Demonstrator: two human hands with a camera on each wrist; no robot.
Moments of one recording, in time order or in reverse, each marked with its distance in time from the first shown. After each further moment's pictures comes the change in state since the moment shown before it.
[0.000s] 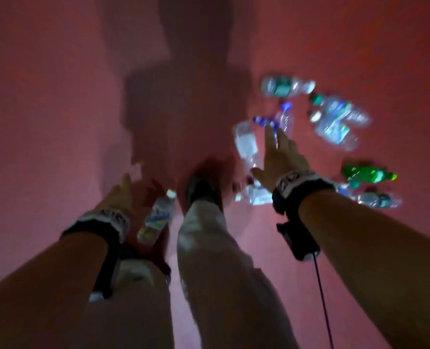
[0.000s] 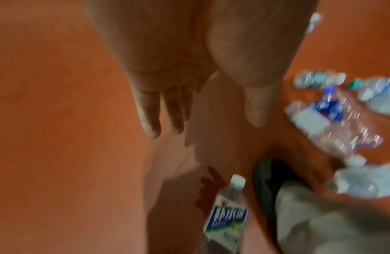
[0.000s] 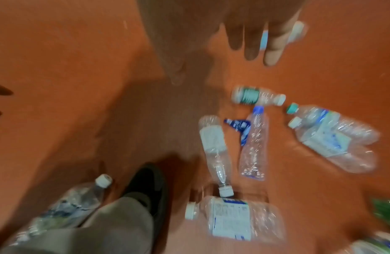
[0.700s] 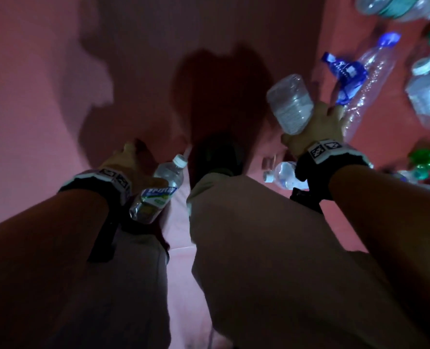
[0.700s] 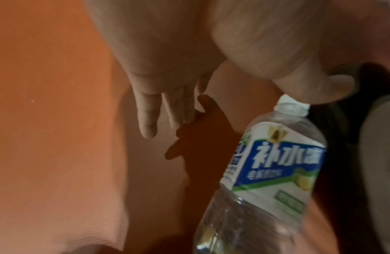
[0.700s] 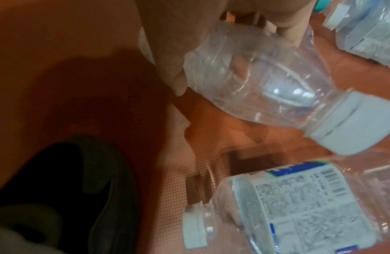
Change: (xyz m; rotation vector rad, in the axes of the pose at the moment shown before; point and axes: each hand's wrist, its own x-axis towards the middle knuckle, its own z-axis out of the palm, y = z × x) left_hand 0.151 -0.037 0.096 0.096 -0.205 -0.104; right_hand 0.122 -0.006 0.140 0.133 -0.039 0.279
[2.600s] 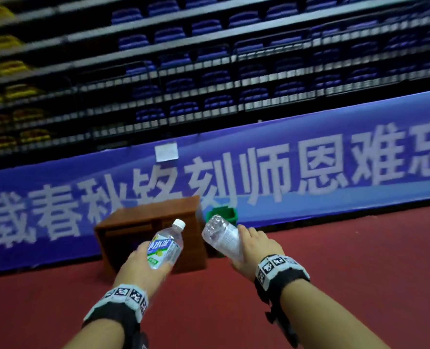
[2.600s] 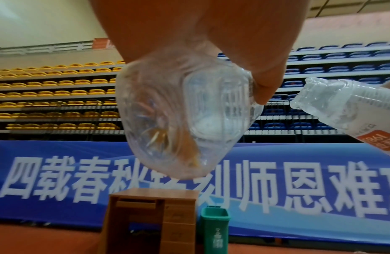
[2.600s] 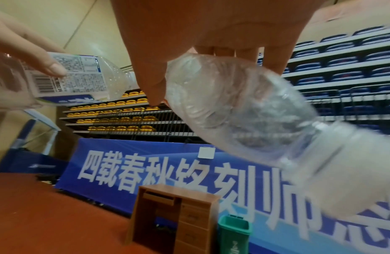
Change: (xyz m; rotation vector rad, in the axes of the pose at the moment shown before) left_hand -1.109 0.216 -0.013 0.417 0.830 1.844; right_hand -0.950 0.396 -0.409 0.570 1.181 0.652
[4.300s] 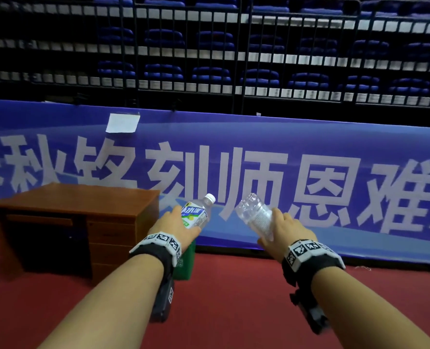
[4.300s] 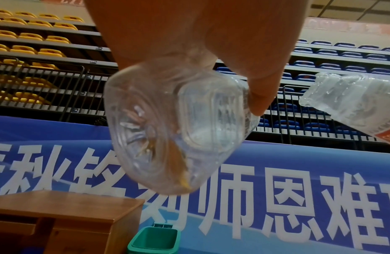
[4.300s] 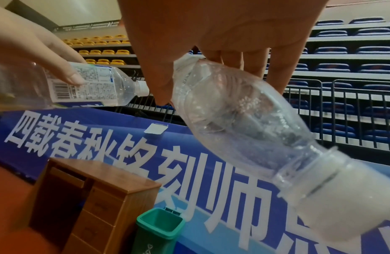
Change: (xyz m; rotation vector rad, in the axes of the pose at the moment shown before) left_hand 0.538 0.367 0.464 0.061 -0.096 -0.013; right_hand 0.571 0.517 0.048 -0.192 -0.012 0.161
